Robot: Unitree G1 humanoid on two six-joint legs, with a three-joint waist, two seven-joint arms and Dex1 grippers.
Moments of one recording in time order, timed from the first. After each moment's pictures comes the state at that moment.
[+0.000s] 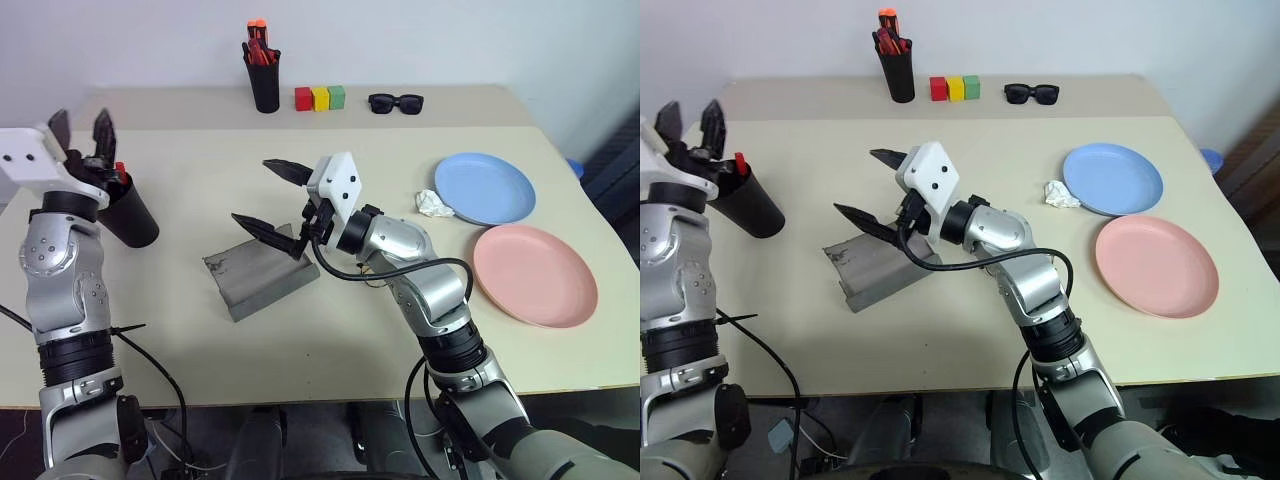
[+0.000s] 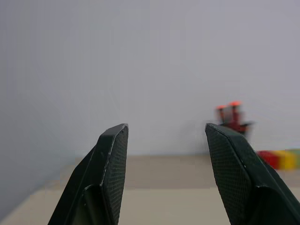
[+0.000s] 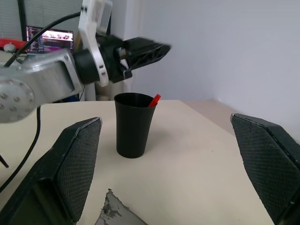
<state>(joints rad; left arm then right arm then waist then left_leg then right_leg) -0.47 0.52 0.41 -0.02 -0.43 0.11 -0.27 -0.65 -0.09 0.27 -0.16 0.24 0.32 0.65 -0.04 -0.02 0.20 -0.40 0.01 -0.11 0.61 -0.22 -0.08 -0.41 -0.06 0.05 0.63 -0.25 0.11</state>
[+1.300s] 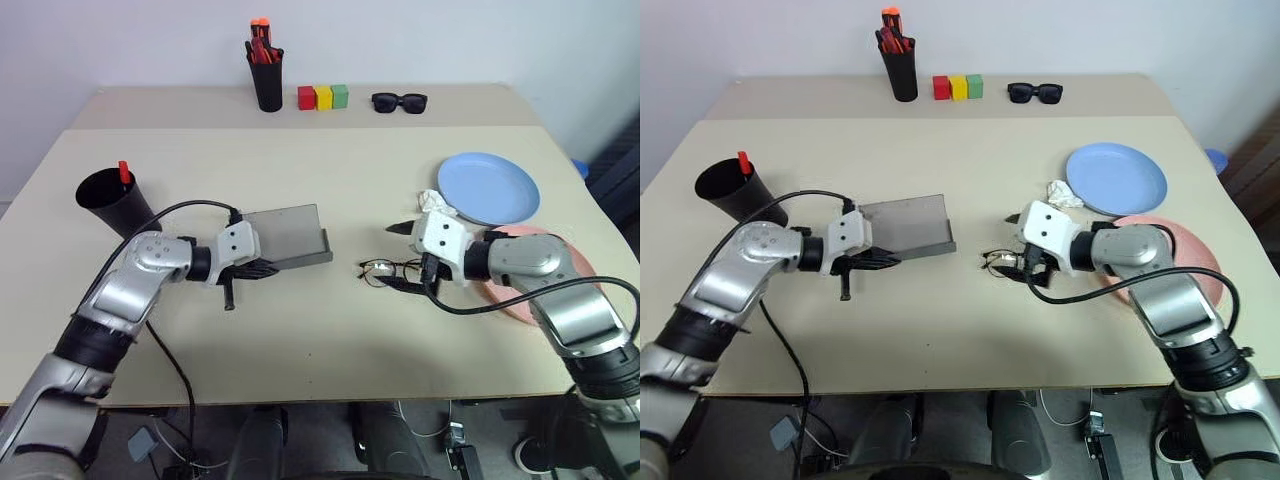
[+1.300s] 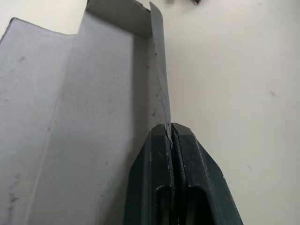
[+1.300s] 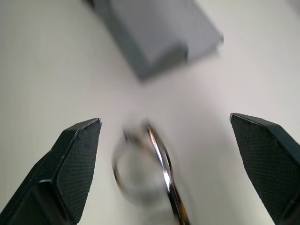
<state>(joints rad) -0.57 0.73 -0.30 0.16 -0.18 0.20 -1.15 -0.41 -0.84 0.17 -0.29 0.13 0.44 0.93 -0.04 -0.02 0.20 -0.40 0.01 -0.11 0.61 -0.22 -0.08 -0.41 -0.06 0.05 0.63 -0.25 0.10</state>
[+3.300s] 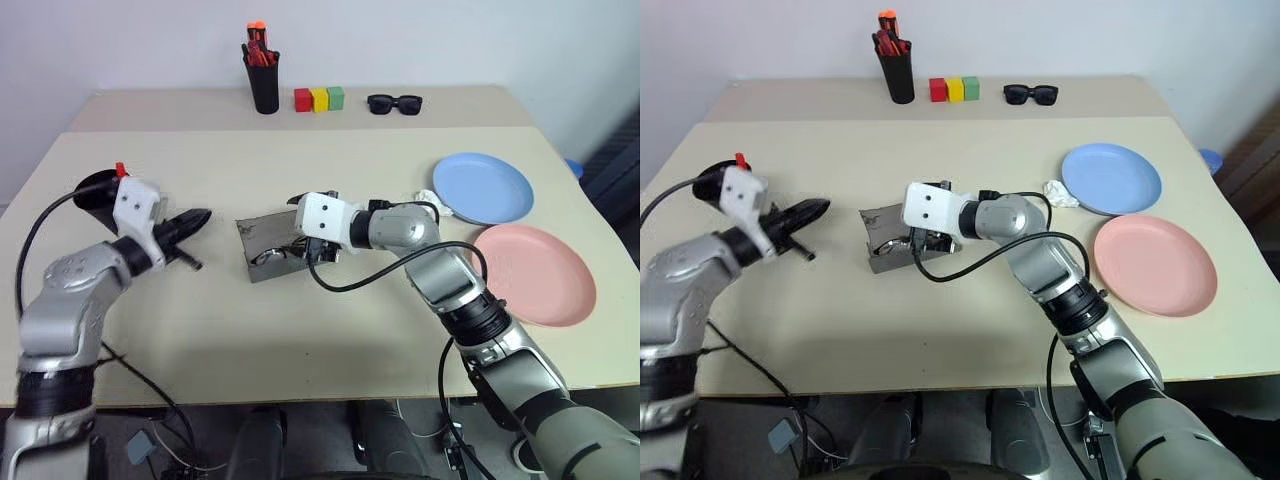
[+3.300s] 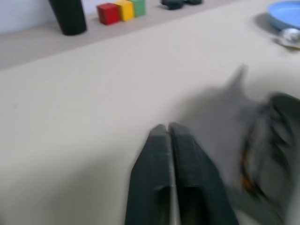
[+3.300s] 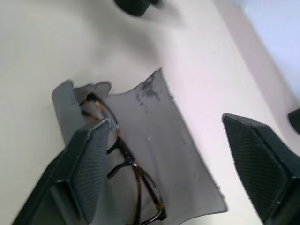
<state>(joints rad) -0.47 0.59 0.19 -0.02 -0.37 0.58 -0.59 -0.76 -0.34 0.40 -0.06 -0.15 0.33 0.85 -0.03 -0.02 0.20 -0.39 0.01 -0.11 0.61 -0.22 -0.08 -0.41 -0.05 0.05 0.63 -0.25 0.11</state>
